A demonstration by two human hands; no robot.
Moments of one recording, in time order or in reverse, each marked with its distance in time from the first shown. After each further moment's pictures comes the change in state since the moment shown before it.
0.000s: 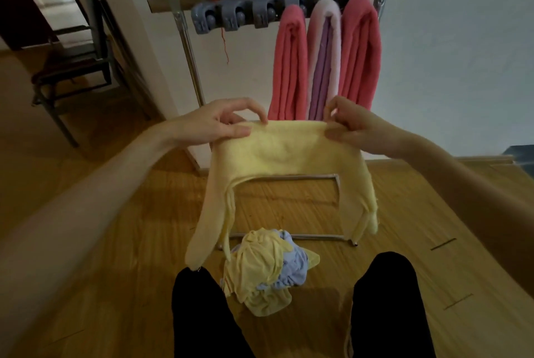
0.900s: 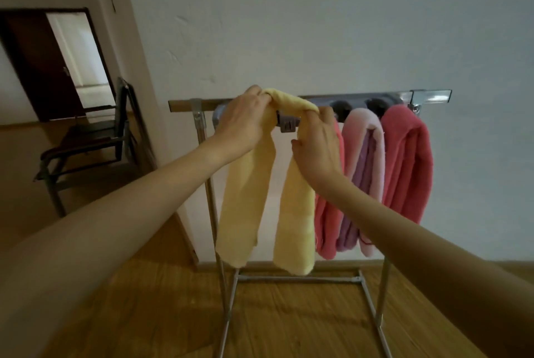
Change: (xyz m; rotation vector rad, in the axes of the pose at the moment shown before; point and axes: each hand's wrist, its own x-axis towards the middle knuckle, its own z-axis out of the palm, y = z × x) left_hand 0.173 -0.027 -0.150 0.780 0.857 0.132; right_hand 0.250 -0.031 0.011 -0.450 0.837 -0.048
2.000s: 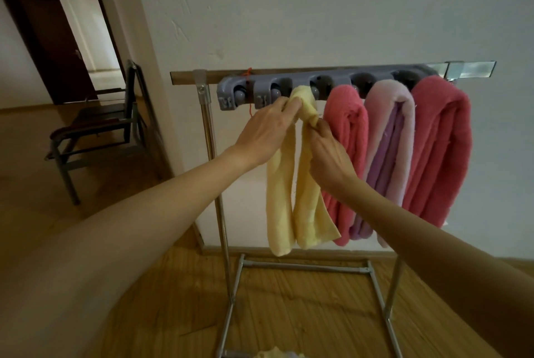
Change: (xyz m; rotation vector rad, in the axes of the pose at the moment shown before) left_hand -0.027 -0.014 0.092 -0.035 0.063 0.206; right_hand -0.020 0.064 0.065 -0.163 -0.318 -0.156
